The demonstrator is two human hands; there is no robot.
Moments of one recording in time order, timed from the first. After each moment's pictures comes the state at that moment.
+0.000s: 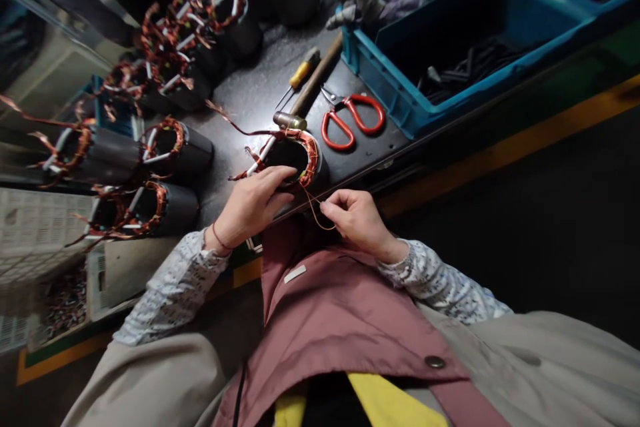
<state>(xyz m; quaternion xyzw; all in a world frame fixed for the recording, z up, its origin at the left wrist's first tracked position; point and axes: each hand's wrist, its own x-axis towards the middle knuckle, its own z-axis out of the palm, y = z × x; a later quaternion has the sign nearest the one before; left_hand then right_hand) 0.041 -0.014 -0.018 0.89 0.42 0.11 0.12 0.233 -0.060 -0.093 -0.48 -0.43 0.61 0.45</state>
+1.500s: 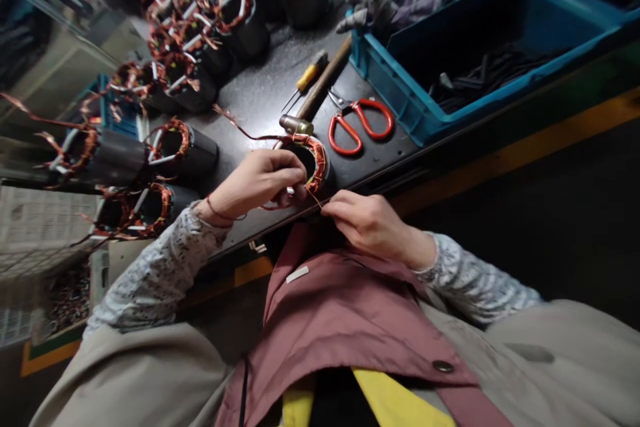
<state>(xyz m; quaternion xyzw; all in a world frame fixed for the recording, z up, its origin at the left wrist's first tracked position) 0.072 0.021 0.025 0.69 0.53 0.09 0.49 0.262 -0.043 -0.077 -0.37 -0.77 0.41 0.33</state>
